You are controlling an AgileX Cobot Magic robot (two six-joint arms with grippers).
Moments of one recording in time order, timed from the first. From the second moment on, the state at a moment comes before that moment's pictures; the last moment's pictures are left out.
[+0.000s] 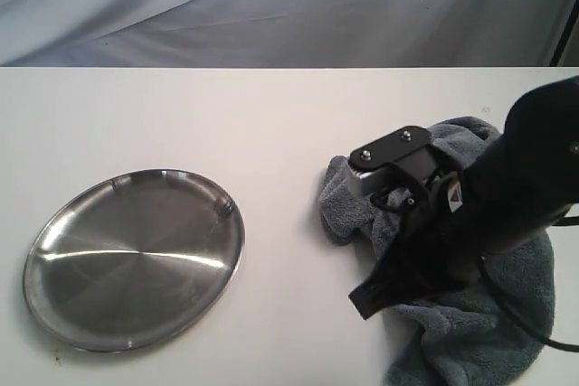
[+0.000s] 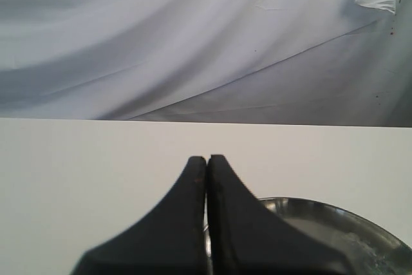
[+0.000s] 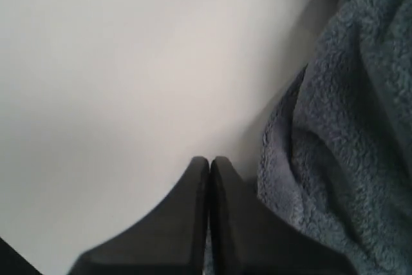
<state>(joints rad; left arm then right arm) -0.03 0.00 0.00 -0.04 0.13 0.01 0.62 1.47 -0.84 0.18 0.75 -0.12</state>
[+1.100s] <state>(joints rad) -0.03 0.00 0.00 -0.04 0.13 0.01 0.43 1.08 -0.67 -0.43 1.02 0.41</state>
